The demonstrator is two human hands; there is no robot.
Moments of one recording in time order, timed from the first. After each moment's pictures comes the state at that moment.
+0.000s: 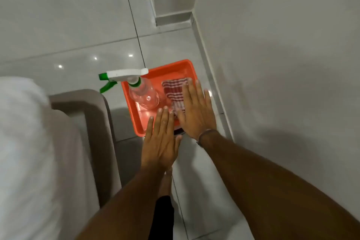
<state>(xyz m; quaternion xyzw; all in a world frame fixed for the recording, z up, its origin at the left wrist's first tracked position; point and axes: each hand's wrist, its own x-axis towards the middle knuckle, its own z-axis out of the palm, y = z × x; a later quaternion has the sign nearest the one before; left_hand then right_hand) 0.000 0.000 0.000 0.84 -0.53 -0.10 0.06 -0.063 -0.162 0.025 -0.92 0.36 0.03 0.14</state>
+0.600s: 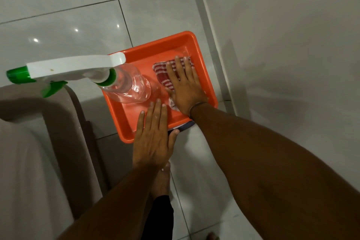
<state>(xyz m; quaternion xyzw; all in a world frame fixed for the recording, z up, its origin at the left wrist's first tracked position) 0.020 -0.012 -0.103 0.84 -0.51 -0.16 0.09 -0.010 -0.219 -0.123 -0.93 0.30 0.14 0.16</state>
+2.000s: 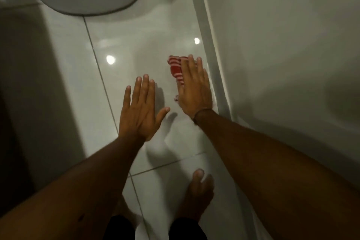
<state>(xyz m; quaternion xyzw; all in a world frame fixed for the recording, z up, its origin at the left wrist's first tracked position) -0.338 0.146 -0.310 0.83 -0.50 -0.24 0.02 -0.446 -0.019 -0.302 -0.88 0.42 0.10 0.20</state>
